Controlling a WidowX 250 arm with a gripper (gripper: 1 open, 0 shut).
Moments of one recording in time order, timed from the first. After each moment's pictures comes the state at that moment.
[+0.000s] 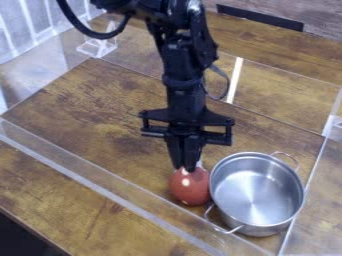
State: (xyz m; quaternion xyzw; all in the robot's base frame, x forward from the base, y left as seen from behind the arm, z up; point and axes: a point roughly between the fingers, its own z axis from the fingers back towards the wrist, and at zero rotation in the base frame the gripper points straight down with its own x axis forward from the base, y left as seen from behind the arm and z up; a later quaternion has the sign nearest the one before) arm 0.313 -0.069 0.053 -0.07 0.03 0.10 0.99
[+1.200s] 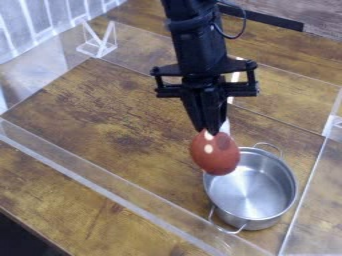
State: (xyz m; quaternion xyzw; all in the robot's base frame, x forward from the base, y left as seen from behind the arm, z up) arm 0.311 -0.088 0.116 -0.15 -0.03 0.04 0.99
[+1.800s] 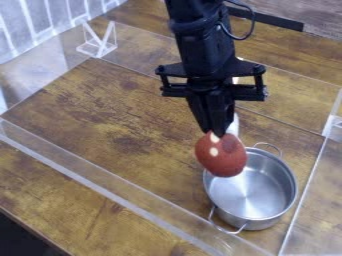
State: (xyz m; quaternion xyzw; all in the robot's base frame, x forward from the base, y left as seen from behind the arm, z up) arm 0.308 -0.098 0.123 -0.14 -0.07 0.00 0.99
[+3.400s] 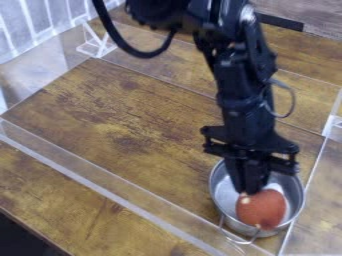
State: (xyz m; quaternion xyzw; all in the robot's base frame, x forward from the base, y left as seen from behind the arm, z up) arm 0.312 -0.134 0.047 -0.14 -0.01 -0.07 0.99
